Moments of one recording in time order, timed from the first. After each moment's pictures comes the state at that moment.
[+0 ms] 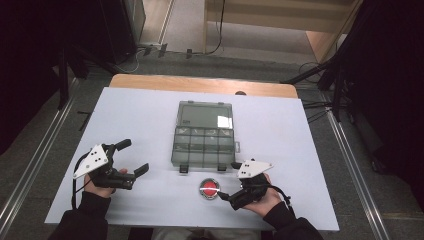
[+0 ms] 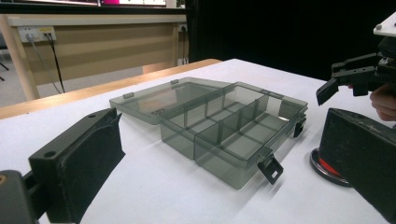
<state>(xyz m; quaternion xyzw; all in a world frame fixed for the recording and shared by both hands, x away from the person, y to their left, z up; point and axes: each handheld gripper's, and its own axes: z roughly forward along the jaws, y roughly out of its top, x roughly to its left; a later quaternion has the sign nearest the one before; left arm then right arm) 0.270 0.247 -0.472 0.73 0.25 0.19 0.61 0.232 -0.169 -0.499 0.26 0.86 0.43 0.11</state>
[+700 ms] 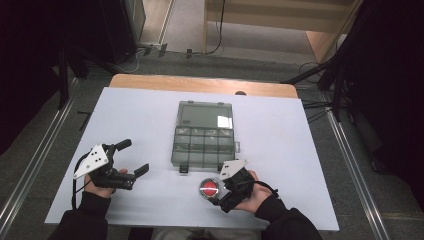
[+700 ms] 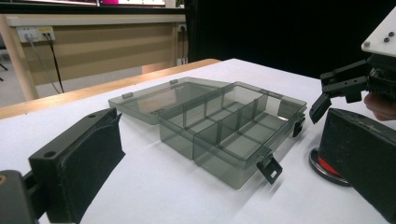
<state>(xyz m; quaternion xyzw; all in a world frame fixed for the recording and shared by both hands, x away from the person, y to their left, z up) 0.270 0.247 -0.472 0.73 0.25 0.19 0.61 0.243 -0.133 -0.497 0.20 0.92 0.34 0.07</state>
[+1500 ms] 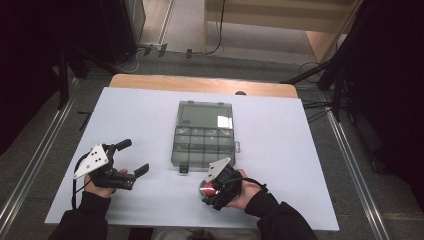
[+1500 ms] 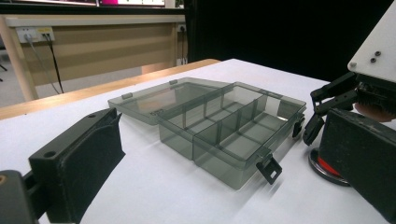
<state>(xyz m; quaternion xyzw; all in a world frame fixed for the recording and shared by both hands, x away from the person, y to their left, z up) 0.270 0.247 -0.472 0.73 0.25 0.19 0.61 0.253 -0.105 -0.501 0.16 0.95 0.28 0.05</state>
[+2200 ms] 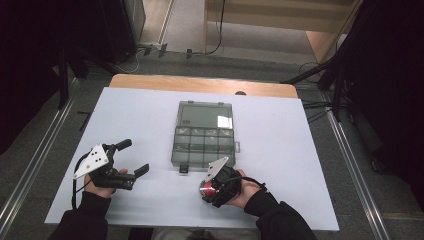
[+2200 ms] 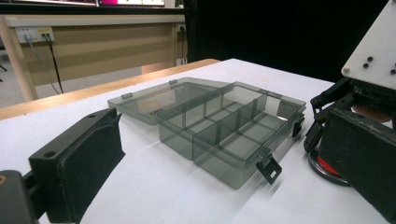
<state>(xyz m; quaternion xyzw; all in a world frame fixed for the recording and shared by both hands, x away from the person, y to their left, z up) 0.270 0.246 -0.472 0.73 0.25 0.19 0.61 0.257 -0.104 -0.504 0.16 0.95 0.26 0.04</state>
